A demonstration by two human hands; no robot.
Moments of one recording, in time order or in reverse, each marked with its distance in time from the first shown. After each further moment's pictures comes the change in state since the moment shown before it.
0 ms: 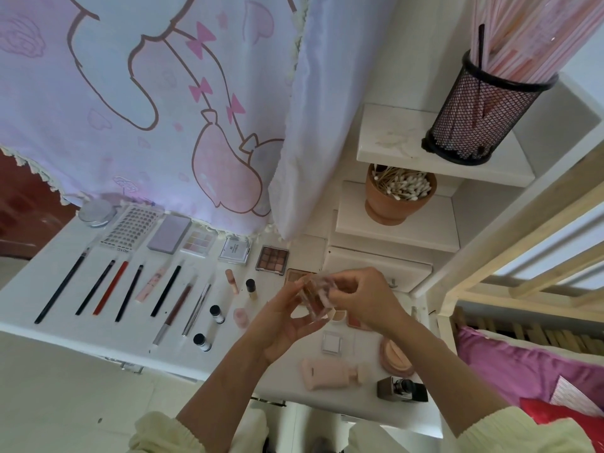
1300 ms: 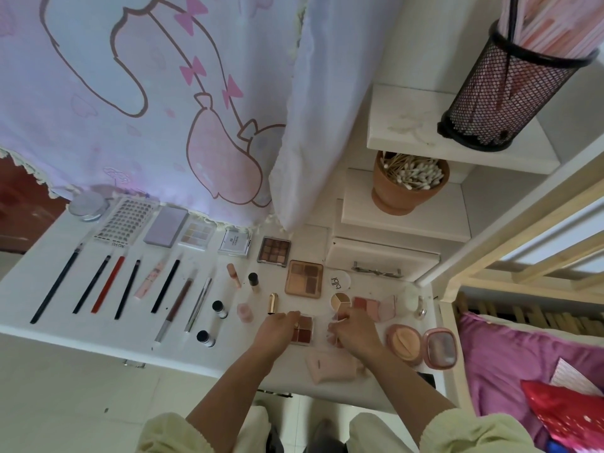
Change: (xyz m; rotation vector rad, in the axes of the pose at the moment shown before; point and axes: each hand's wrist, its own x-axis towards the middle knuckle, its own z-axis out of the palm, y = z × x) left_hand 0.016 -0.026 -0.034 0.767 0.487 -0.196; right_hand 0.008 0.095 0.071 -0.016 0.098 0.604
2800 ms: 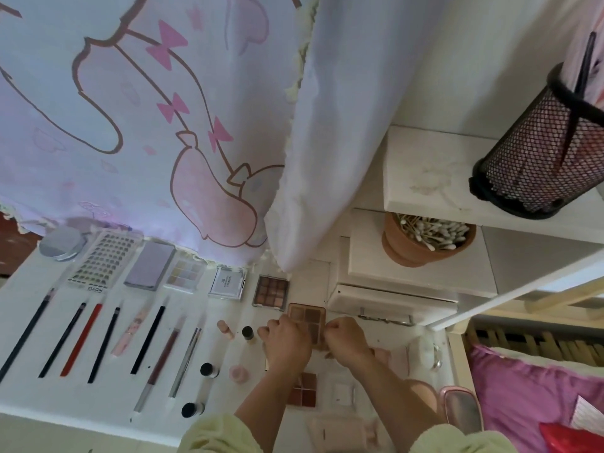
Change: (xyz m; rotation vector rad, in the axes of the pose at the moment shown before) left_hand 0.083 0.047 0.025 0.646 0.230 0.097; right_hand 0.064 -0.065 0.003 -0.020 -0.051 0.078
